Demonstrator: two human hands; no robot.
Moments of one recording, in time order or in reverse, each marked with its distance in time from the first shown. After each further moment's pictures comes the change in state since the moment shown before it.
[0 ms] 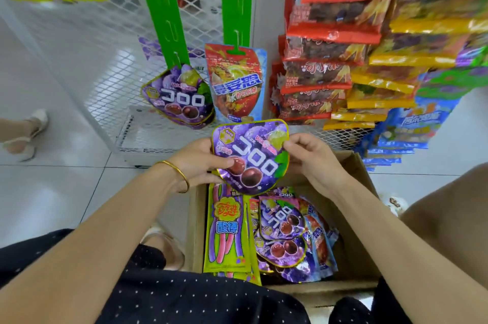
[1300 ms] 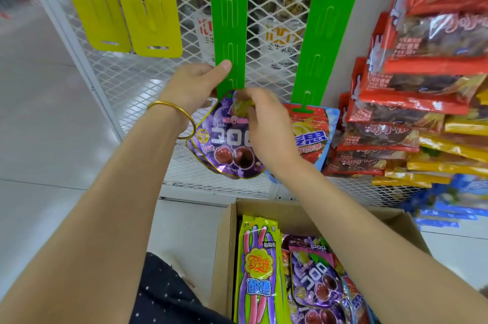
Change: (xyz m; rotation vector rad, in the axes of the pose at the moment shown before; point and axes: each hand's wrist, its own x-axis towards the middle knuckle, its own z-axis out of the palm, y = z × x) left_hand 0.008 0.143 -0.101 0.261 0.553 0.539; right_hand 0.105 -0.084 0.160 -0.875 0.178 -0.737
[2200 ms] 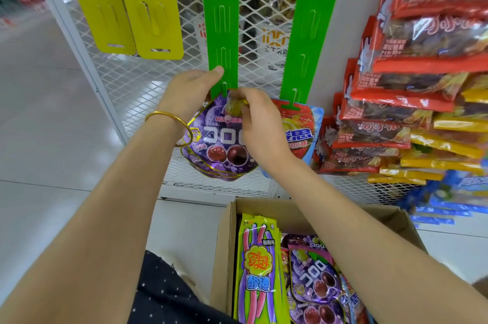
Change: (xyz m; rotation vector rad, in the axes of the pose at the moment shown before) left_hand -0.011 -0.003 -0.002 -0.034 0.101 -0.035; right_hand -0.003 -0.004 0.005 0.095 0.006 -0.011
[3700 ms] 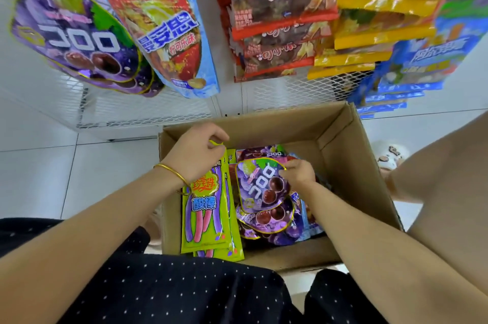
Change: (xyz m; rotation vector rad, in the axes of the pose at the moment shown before) left_hand -0.128 -0.116 0.158 0.585 -0.576 -0.071; right_hand -0.276 0.244 -0.042 0.115 -0.170 1.403
